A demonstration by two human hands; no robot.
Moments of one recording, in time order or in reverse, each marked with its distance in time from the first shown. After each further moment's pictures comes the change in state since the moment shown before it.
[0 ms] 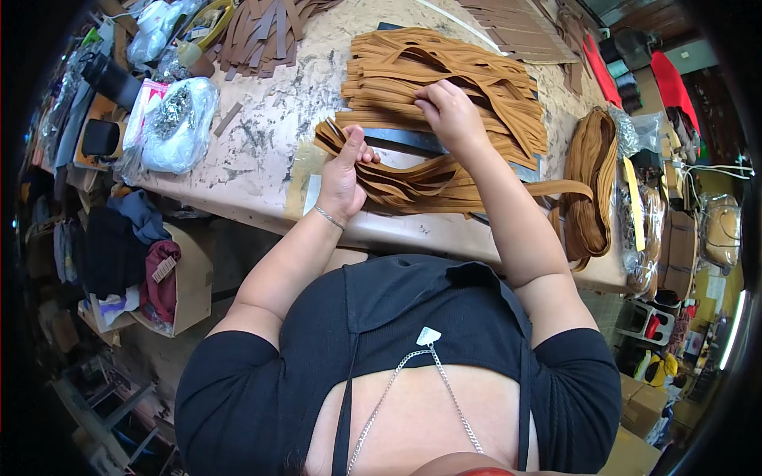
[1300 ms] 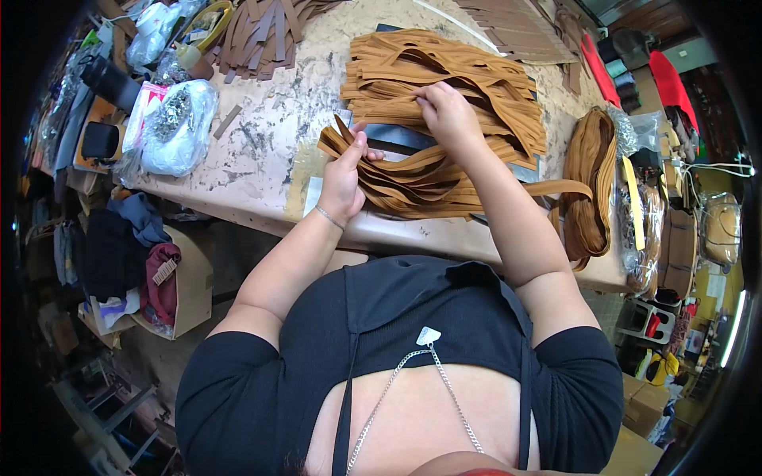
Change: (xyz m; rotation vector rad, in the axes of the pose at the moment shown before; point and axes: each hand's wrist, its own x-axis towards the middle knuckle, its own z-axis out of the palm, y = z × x) left_hand 0.004 -0.005 -0.007 0.078 -0.011 -0.006; right_hand 0.001 -0.004 0.004 0.071 0.041 0.058
